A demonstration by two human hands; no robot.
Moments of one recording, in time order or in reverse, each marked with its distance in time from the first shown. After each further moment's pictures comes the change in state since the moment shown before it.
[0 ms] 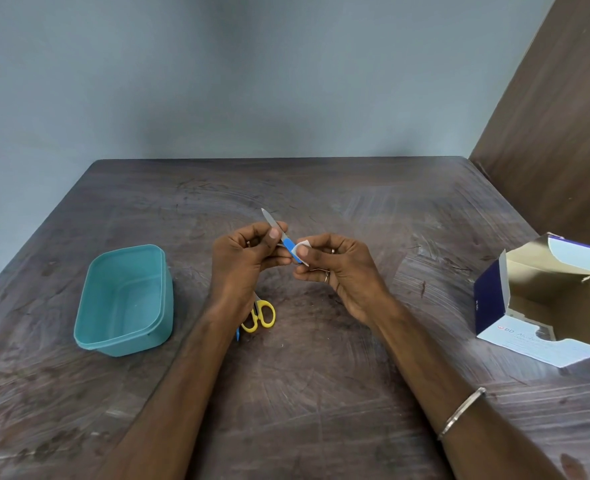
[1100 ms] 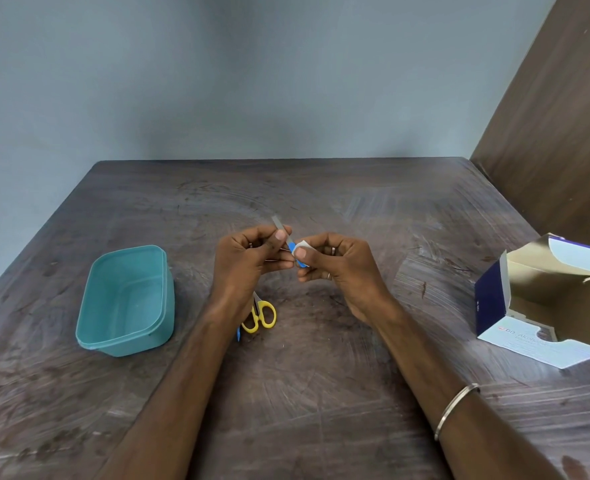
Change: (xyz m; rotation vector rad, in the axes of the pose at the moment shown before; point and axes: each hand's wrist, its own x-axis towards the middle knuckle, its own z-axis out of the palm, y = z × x) left_hand 0.002 -0.001 -0.001 0.049 -0.037 -0.010; right_hand 0.000 0.000 -0.001 -0.171 0.015 -0.129
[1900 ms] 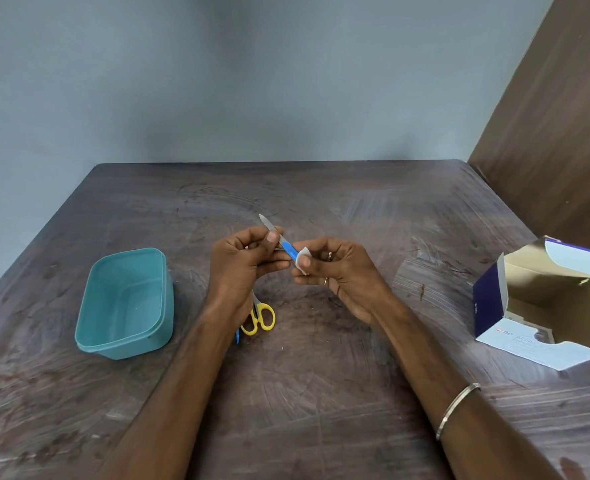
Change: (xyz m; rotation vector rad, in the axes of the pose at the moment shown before) left_hand 0.002 -0.001 -0.003 -0.116 0.042 -0.056; right_hand -0.001 -0.003 -0.006 0.128 -0.138 0.103
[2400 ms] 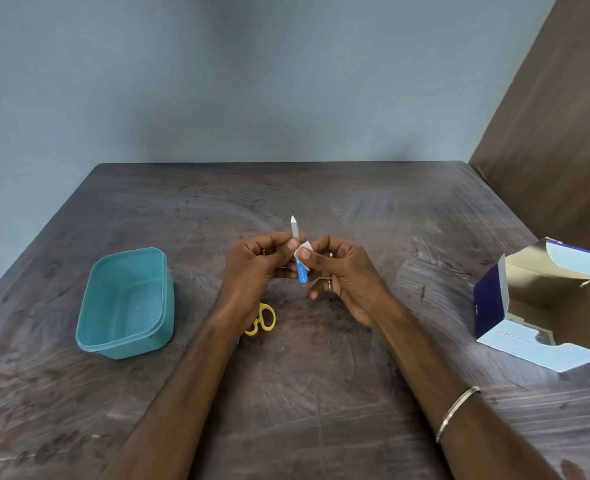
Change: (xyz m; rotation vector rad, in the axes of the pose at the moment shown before) left_hand -0.009 0.000 0.009 0.128 -0.130 0.034; right_hand 0.000 0.000 0.003 -0.079 0.067 0.023
